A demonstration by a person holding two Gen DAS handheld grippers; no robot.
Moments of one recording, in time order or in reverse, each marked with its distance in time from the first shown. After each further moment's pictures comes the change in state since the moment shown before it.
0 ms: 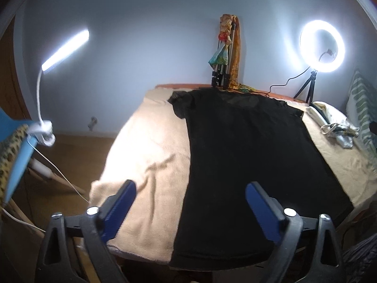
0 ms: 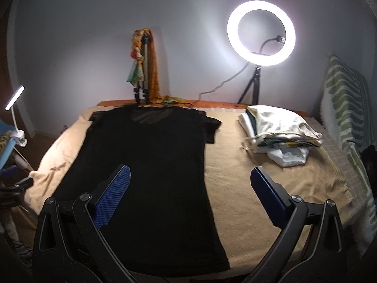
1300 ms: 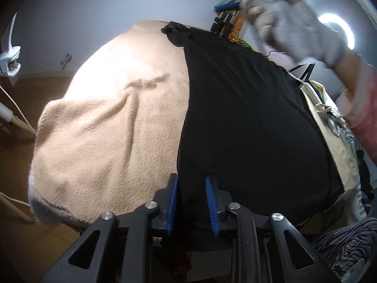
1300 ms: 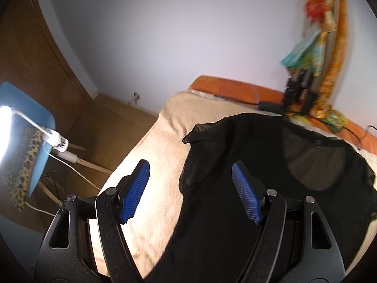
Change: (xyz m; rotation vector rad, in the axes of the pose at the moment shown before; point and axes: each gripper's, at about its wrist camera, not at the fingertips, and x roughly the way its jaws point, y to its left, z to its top) left arm 0.072 0.037 -0.058 -0.147 0.277 -0.214; right arm 0.312 0.286 0.135 -0.186 0.369 0.502
